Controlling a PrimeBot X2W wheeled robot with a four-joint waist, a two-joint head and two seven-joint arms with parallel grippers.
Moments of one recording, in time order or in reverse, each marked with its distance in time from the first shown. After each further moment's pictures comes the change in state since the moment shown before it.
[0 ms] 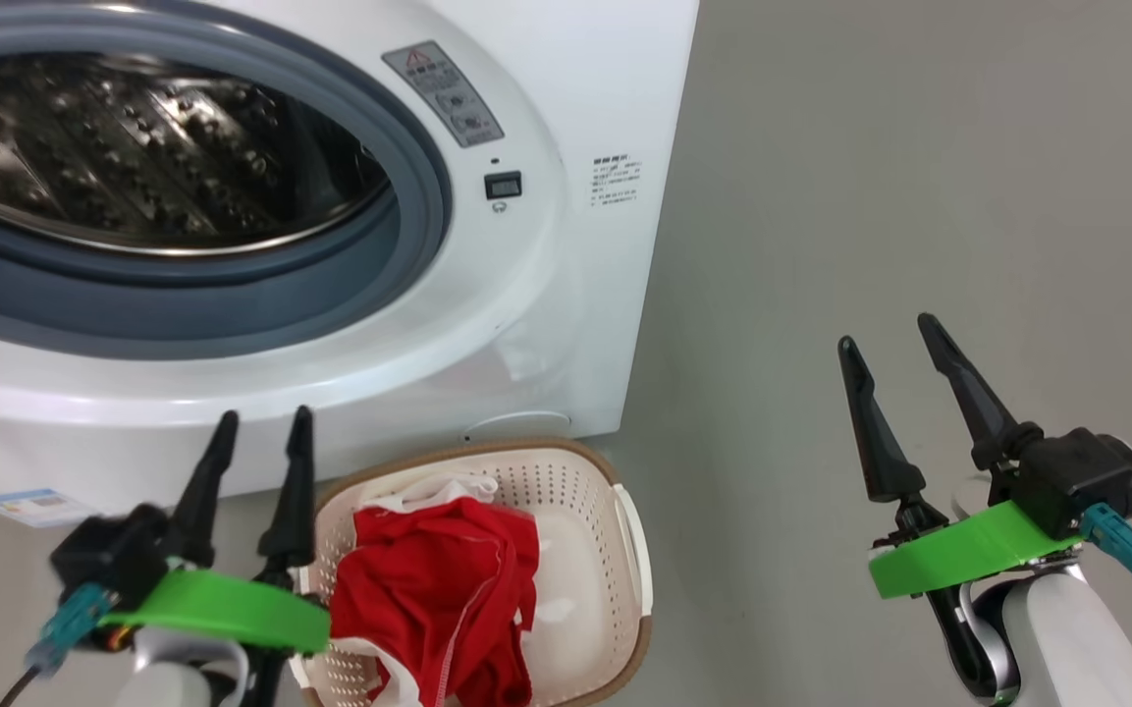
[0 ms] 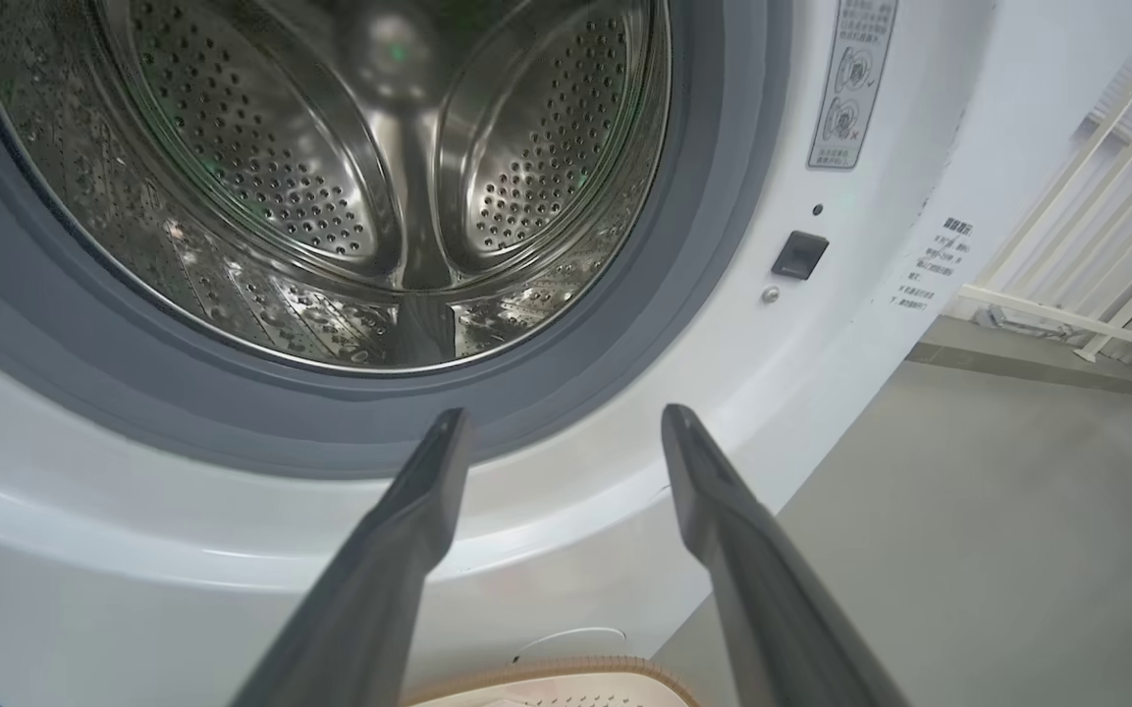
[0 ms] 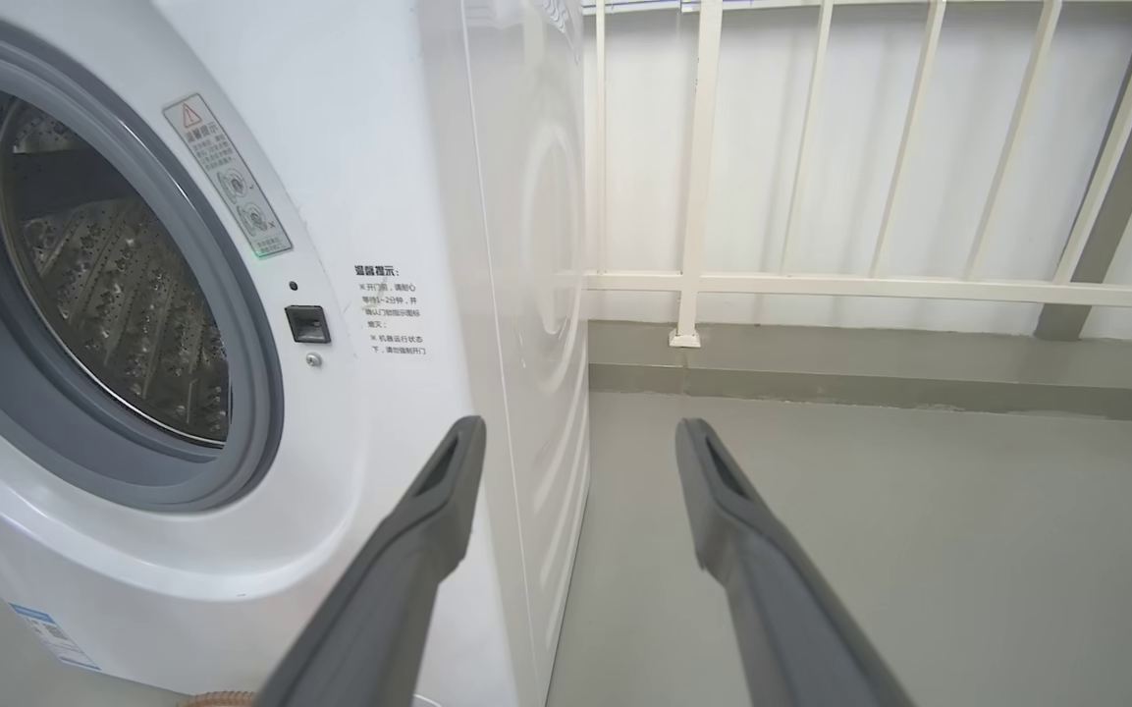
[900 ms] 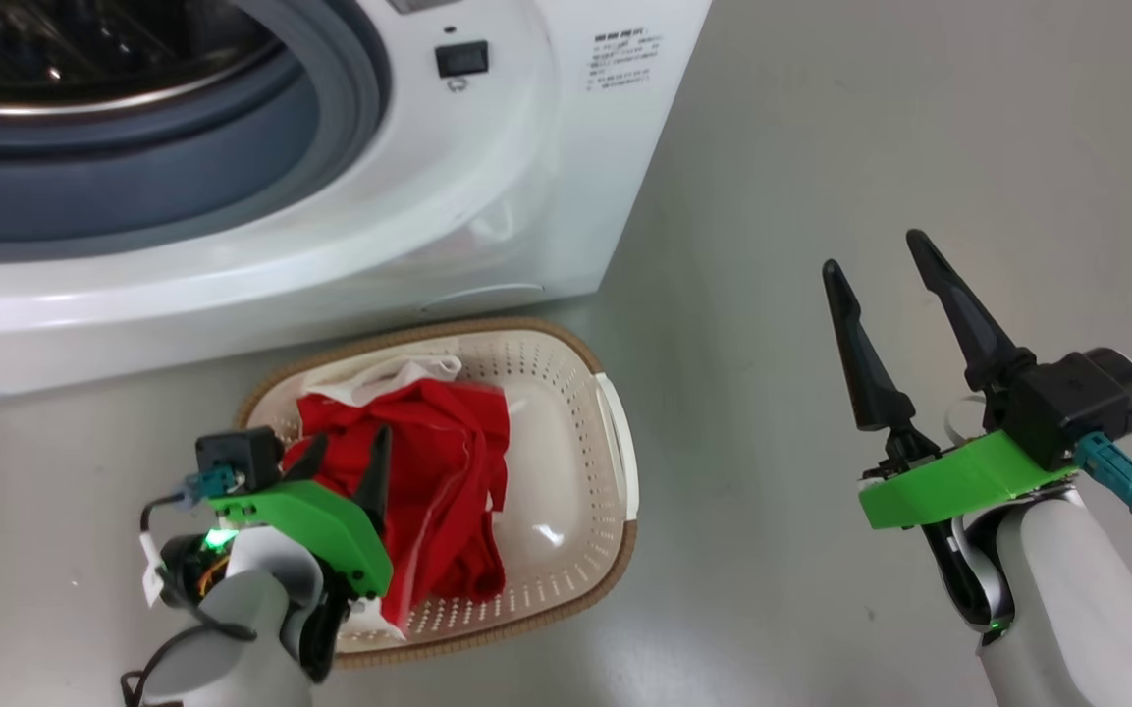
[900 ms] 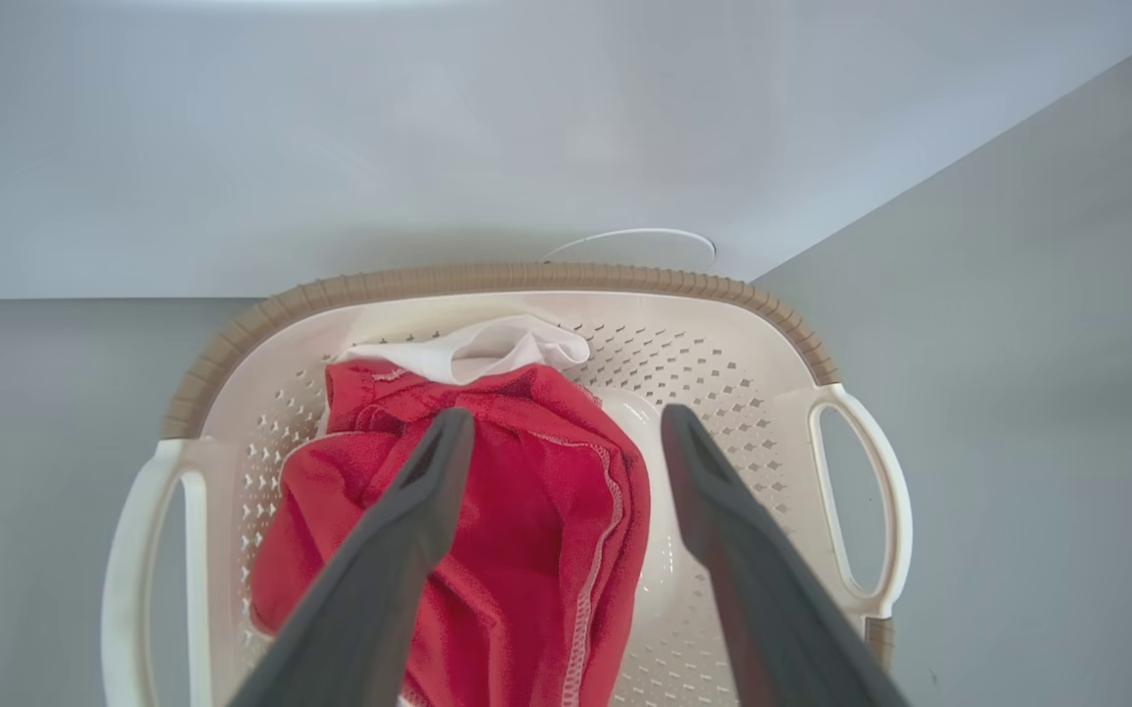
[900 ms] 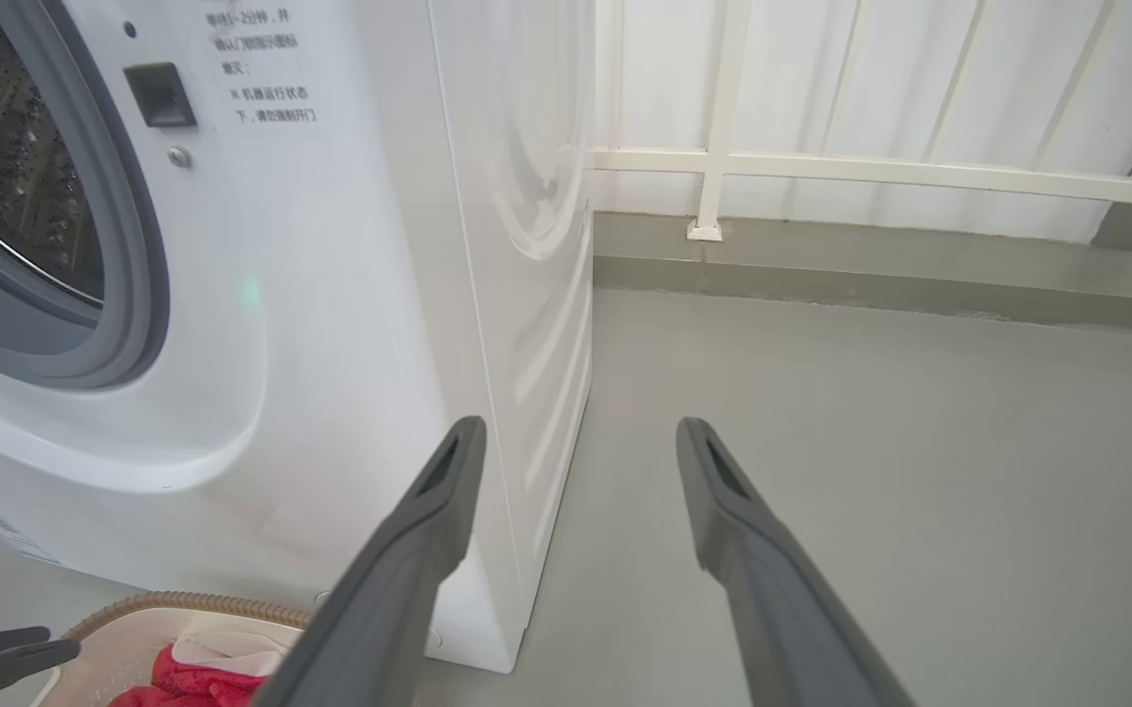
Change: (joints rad) left arm -0.430 -0.051 -0.294 0.802 -0.202 -0.010 0.018; right arm -0.134 -0.024 0.043 0.024 -0.015 0.000 0.000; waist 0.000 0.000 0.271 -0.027
